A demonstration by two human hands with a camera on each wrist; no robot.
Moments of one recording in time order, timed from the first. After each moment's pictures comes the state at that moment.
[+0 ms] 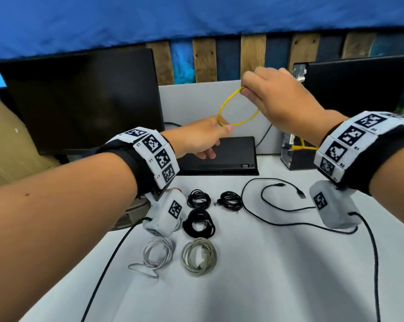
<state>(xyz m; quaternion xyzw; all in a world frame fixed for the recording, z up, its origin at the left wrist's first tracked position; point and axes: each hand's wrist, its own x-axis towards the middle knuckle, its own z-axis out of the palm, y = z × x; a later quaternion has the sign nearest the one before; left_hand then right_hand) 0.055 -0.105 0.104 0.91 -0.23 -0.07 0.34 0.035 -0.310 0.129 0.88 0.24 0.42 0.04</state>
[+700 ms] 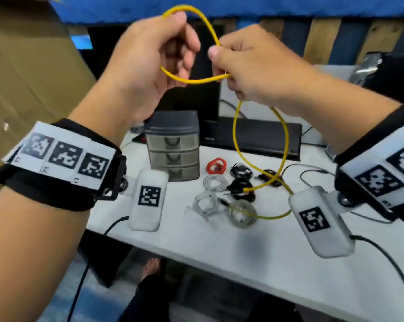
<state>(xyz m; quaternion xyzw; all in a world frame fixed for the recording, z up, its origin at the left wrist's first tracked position) -0.088 0.066 0.161 0.67 -0.28 0.14 0.67 -0.077 -0.117 0.171 0.87 0.29 0.19 -0.35</state>
